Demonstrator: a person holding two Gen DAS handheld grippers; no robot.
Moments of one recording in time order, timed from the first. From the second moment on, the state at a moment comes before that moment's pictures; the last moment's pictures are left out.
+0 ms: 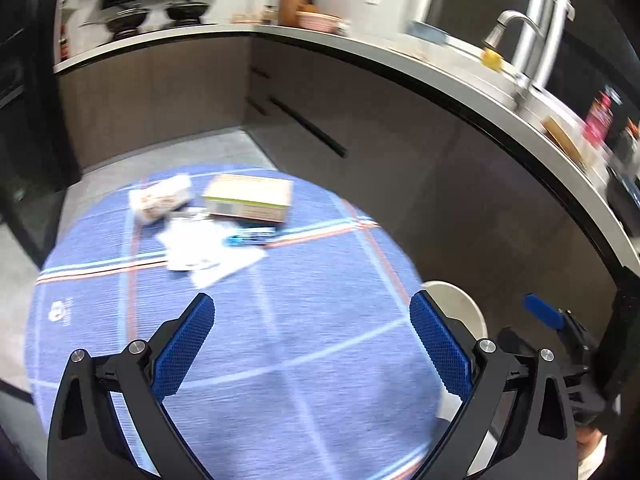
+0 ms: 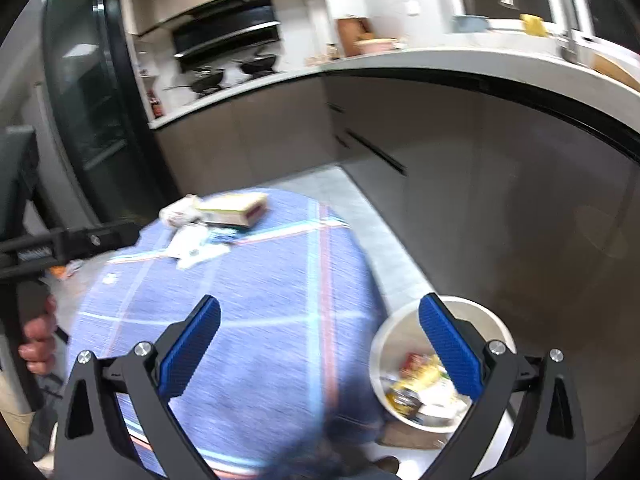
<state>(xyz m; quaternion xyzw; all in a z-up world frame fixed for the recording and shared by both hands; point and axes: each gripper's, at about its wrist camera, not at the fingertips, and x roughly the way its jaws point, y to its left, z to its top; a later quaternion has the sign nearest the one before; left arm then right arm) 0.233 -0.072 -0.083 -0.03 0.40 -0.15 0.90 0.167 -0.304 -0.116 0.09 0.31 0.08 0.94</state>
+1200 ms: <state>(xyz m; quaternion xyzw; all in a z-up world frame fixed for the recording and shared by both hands) 0.347 0.038 -0.166 -0.10 0.46 -0.14 0.87 0.494 -0.161 -0.161 -0.05 0.42 0.38 0.82</state>
